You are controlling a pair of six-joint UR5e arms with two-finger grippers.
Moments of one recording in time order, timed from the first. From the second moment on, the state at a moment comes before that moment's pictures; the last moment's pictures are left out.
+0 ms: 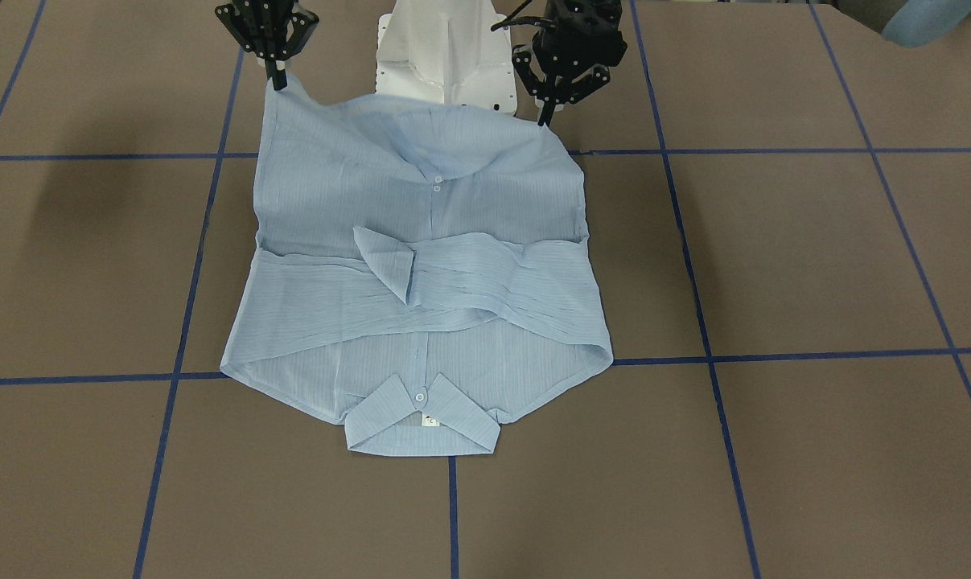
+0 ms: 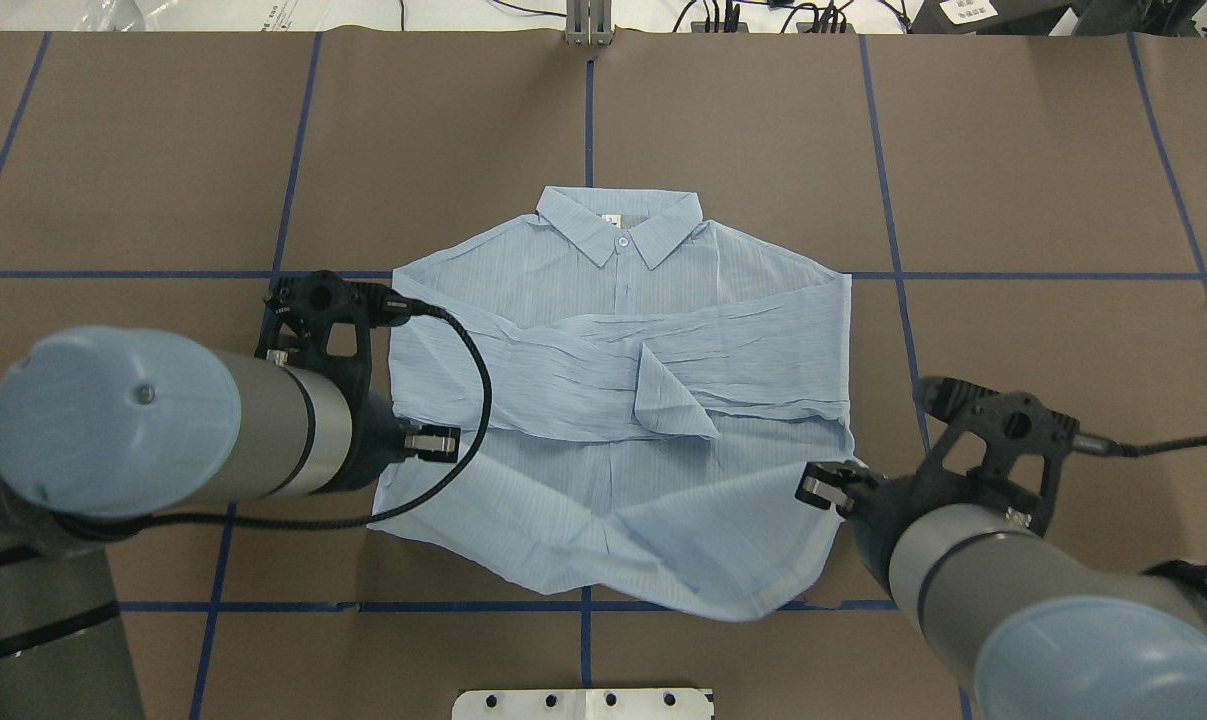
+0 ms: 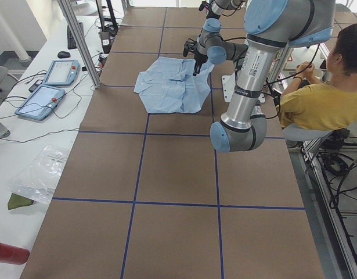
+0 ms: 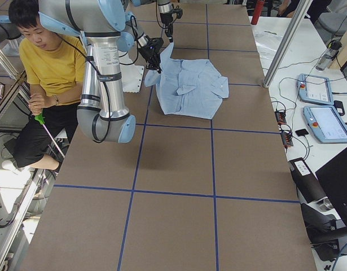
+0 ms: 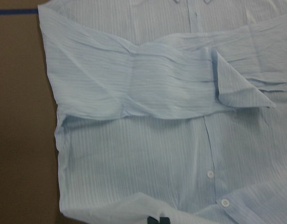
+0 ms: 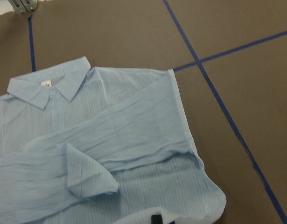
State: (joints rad) left arm -0.45 -2.06 -2.23 -1.39 -1.68 -1.19; right arm 0.18 -1.21 2.51 -2.11 1.18 1.79
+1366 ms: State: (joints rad) left arm -0.67 -2.19 -1.44 -2.02 -1.55 -1.09; right arm 0.59 -1.08 1.72 -1.46 1.25 1.51
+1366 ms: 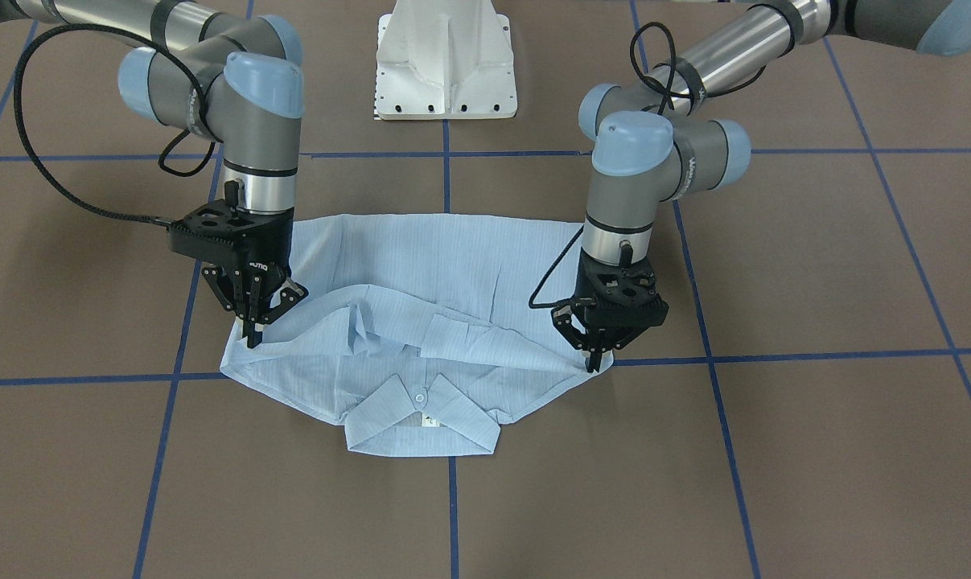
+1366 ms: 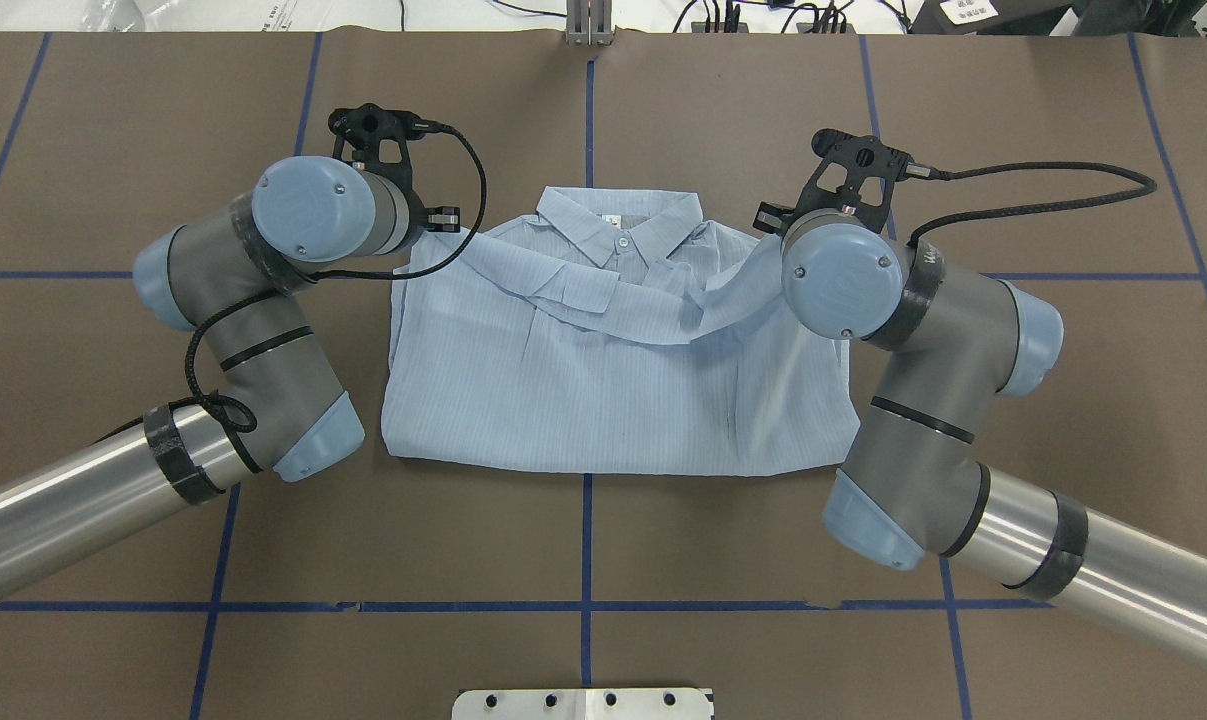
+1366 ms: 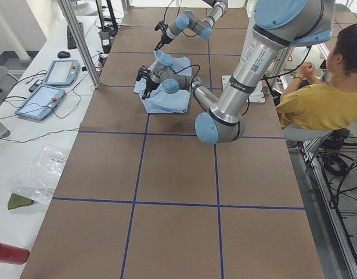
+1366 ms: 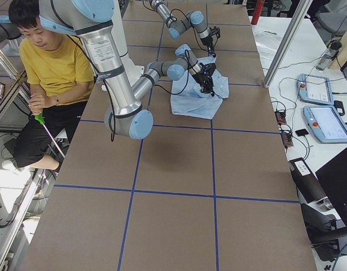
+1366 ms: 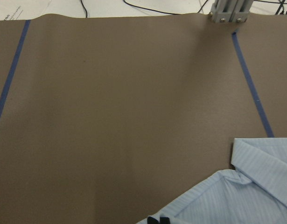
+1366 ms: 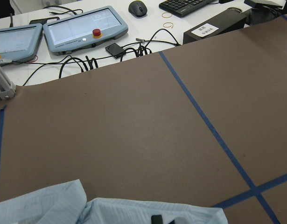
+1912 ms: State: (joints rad) left arm -0.67 -2.19 -1.41 -2.06 -1.55 -1.02; right arm 0.61 -1.09 1.68 -1.43 1.26 1.50
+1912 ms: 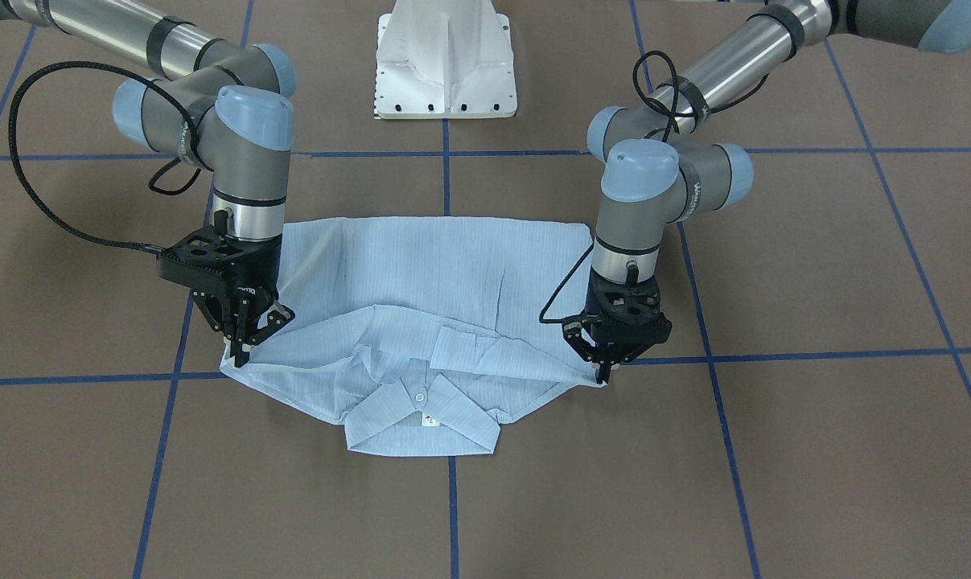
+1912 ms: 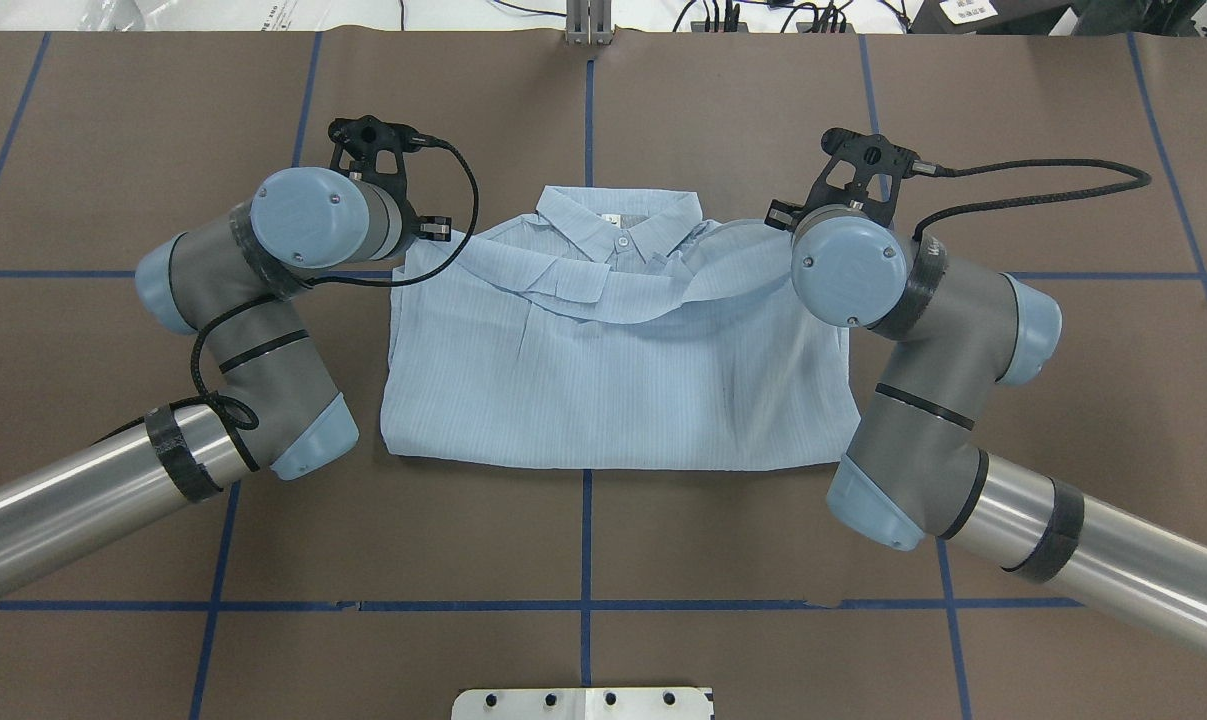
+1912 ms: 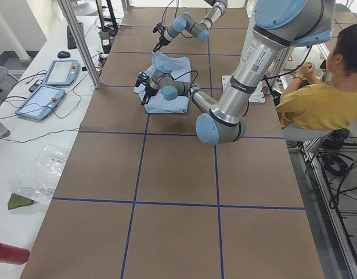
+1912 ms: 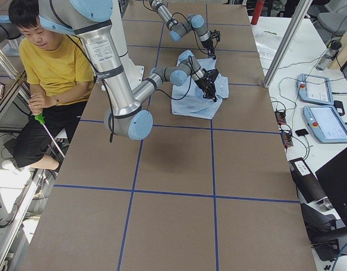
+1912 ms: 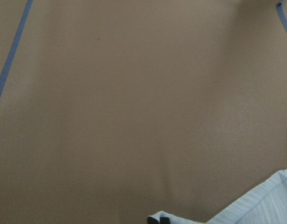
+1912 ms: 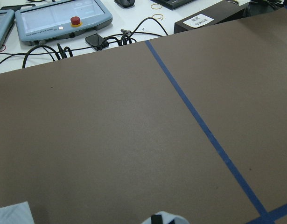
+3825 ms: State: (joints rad) left arm -0.43 -1.88 -1.78 -2.08 -1.63 -1.11; right arm 0.67 -1.13 1.80 -1.43 1.47 1.39
